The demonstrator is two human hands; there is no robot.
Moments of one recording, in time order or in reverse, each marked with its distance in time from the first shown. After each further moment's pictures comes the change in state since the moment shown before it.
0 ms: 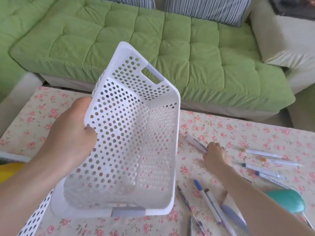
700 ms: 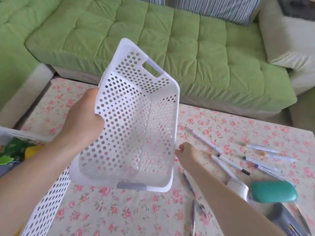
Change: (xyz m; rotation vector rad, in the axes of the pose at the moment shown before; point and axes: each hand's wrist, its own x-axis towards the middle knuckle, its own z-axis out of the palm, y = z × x) left_hand 0.005 -0.024 -0.023 -0.008 -0.011 -0.010; right_hand -0.076 -0.084 0.016 0.467 -0.204 -0.031
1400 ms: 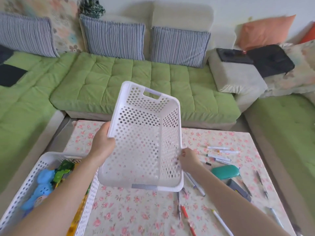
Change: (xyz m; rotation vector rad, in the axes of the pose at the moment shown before) left_hand -0.108 0.070 -0.130 -0.377 -0.089 0.031; right_hand -0.234 -0.040 -0.122 0.160 0.034 -0.005
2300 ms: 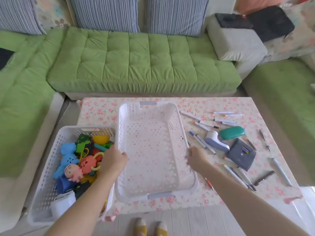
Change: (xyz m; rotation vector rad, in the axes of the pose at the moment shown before) left_hand -0.077 -0.146 -0.024 0.647 -0.171 -0.264; right_hand -0.083 0.052 0.109 -0.088 0.039 0.108
